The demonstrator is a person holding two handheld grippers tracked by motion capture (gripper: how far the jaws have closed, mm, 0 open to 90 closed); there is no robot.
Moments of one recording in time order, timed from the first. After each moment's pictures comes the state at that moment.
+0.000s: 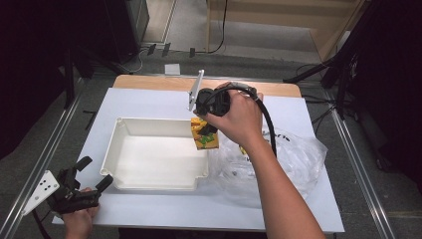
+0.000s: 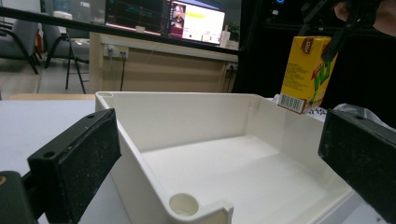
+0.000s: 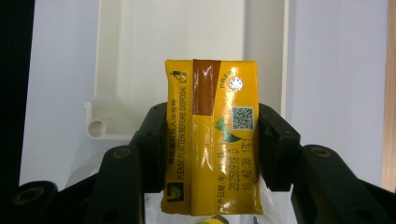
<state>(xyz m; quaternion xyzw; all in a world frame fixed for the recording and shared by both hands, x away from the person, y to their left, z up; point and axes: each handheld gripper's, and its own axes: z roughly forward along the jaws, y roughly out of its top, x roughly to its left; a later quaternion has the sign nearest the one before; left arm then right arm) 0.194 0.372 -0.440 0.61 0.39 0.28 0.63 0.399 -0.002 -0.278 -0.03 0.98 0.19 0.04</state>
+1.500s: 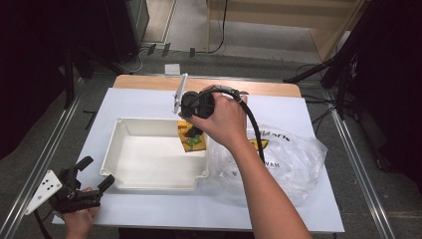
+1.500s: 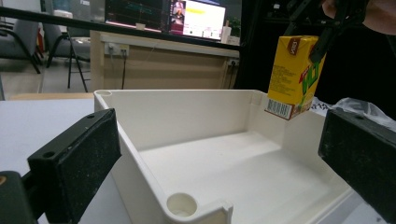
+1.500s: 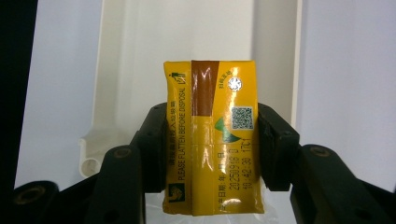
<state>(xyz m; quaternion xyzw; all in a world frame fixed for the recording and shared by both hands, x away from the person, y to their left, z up) 0.194 0.368 -0.440 0.62 0.39 0.28 0.63 0.400 0.031 -0.290 -0.04 0.98 0.19 0.02</state>
